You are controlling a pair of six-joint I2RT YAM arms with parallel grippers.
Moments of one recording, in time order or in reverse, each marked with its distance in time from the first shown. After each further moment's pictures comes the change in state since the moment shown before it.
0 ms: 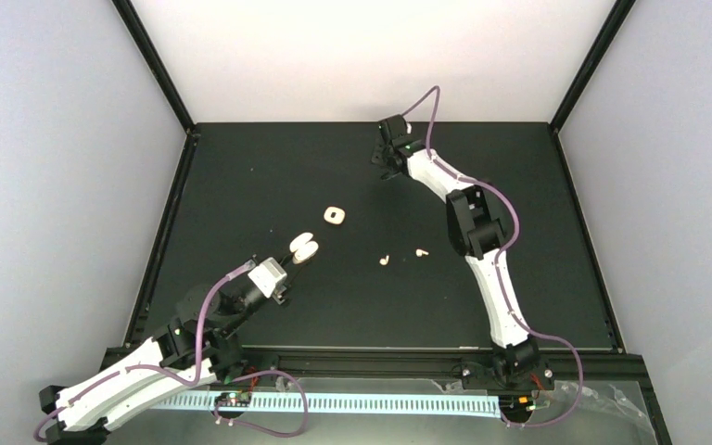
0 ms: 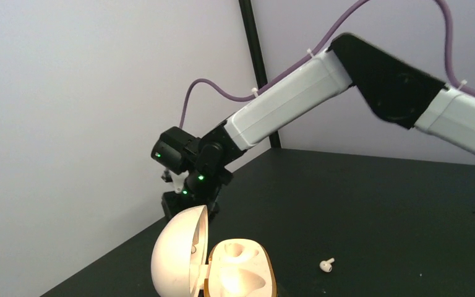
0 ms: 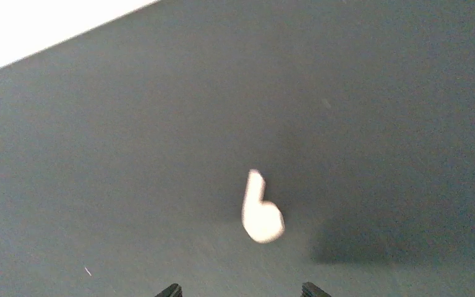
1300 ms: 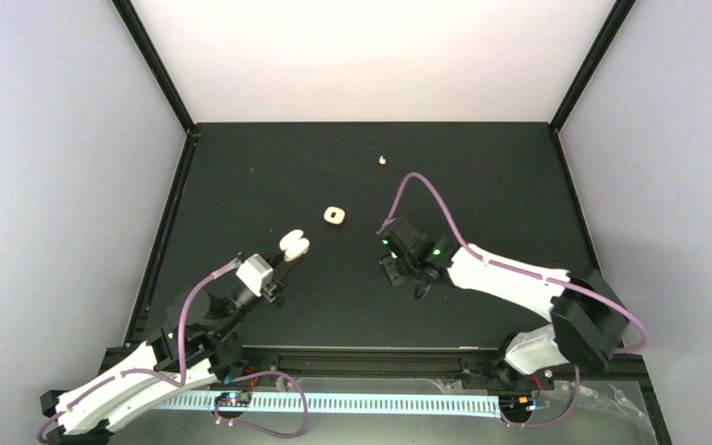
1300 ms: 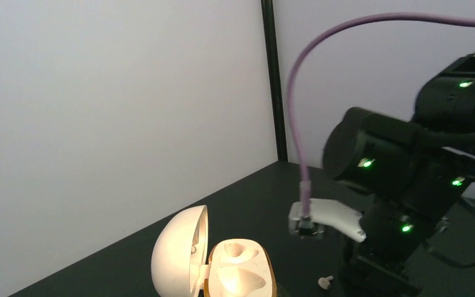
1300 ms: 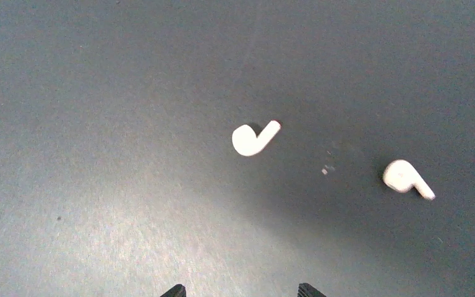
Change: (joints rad) left arm 0.000 -0.067 0.006 -0.022 -0.055 -0.086; right arm 0.439 -1.158 -1.307 -0.116 0.042 -0.278
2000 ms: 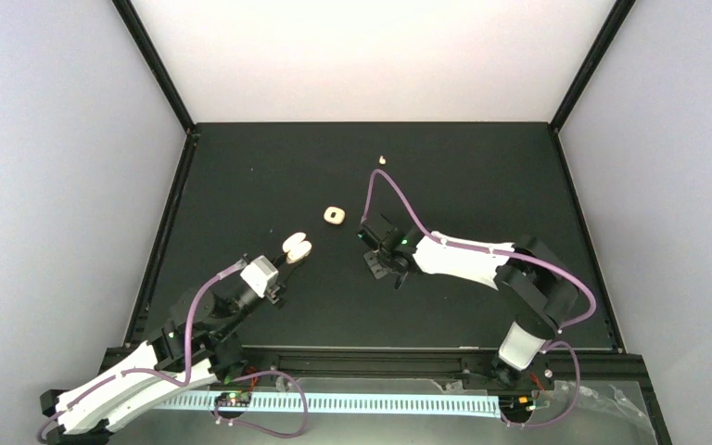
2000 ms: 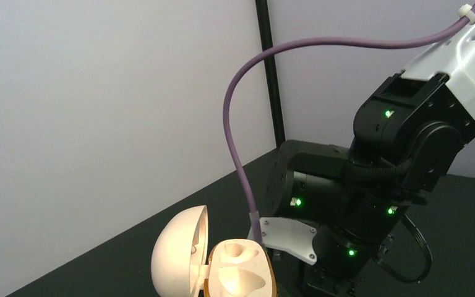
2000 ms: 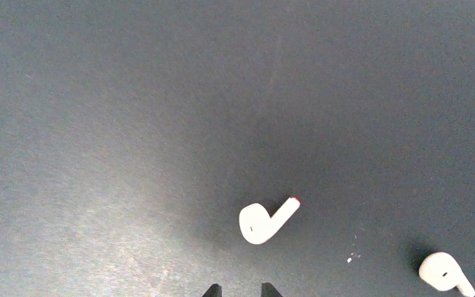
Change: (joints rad) left arm 0.000 0.013 0.001 -0.032 0.015 0.025; right arm 0.021 0.319 0.175 0.072 0.066 -0.079
